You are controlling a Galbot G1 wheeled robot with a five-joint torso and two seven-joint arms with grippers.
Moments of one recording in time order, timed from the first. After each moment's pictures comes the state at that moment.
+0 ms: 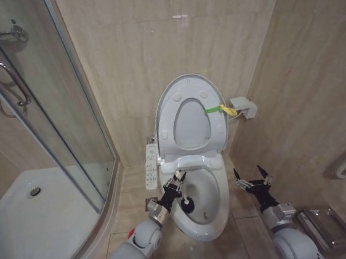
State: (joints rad) left arm 0.81 -1.23 0.26 -1.36 -0.52 -0.38 0.05; right arm -1.43 1.20 0.59 1.83 0.33 0.17 0.10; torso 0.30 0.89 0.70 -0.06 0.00
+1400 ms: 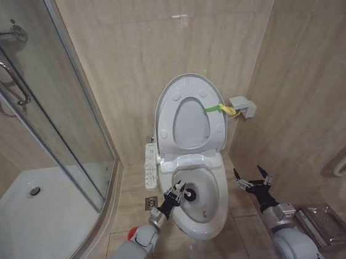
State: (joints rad) left arm 0.71 -1.30 0.35 -0.99 -0.46 -0.56 0.14; right arm -1.43 1.20 0.59 1.83 0.33 0.17 0.10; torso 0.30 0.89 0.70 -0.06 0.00
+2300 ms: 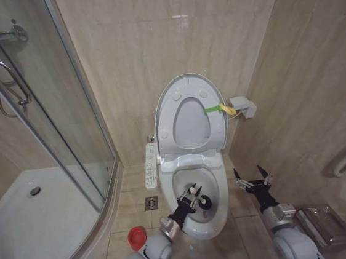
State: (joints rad) left arm 0.79 -1.25 0.42 -1.24 -0.51 -0.52 0.08; right arm -1.43 1.20 0.59 1.83 0.33 0.17 0.10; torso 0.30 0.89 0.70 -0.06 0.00
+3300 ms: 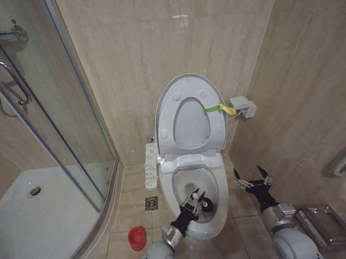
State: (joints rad) left arm 0.85 -1.24 0.41 -1.27 -0.51 -0.52 0.08; right arm -1.43 1.20 0.59 1.83 0.33 0.17 0.10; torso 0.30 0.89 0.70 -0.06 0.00
